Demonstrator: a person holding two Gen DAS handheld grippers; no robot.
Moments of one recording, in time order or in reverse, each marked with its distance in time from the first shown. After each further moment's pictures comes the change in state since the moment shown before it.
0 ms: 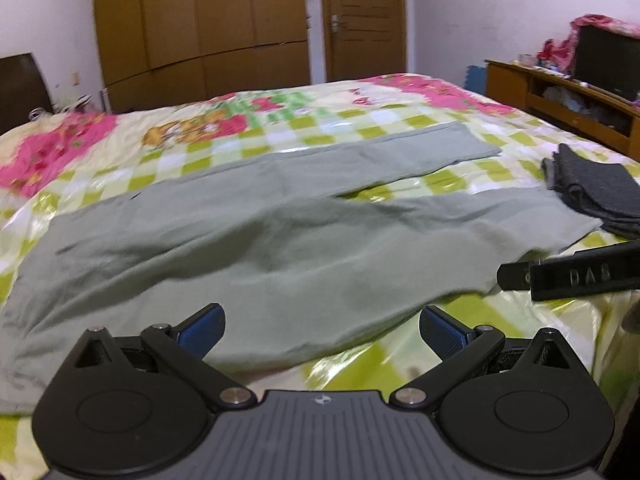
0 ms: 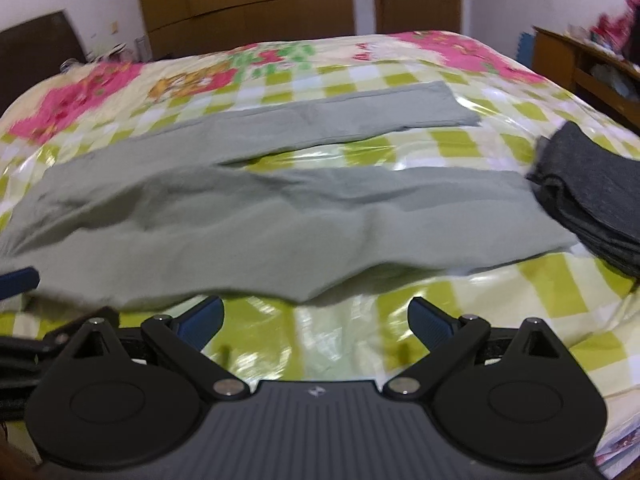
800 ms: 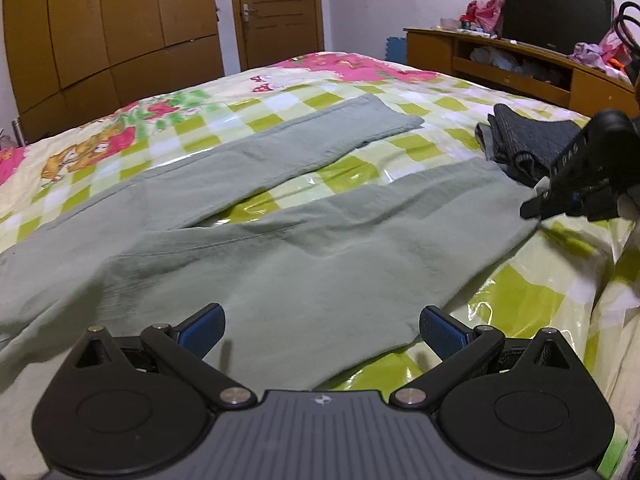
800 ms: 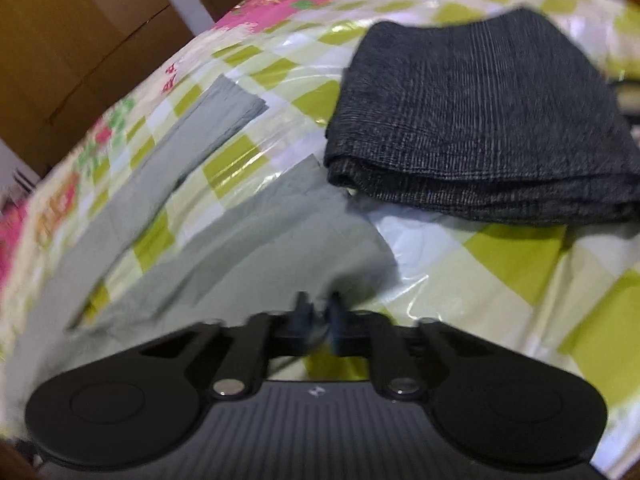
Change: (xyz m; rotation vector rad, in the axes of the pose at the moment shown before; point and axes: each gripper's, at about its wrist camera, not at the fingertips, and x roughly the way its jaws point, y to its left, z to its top) left arm 0.074 -0.066 0.027 0.157 0.054 -0.183; right arm 0.046 -0.177 0.043 0.587 0.084 -0.017
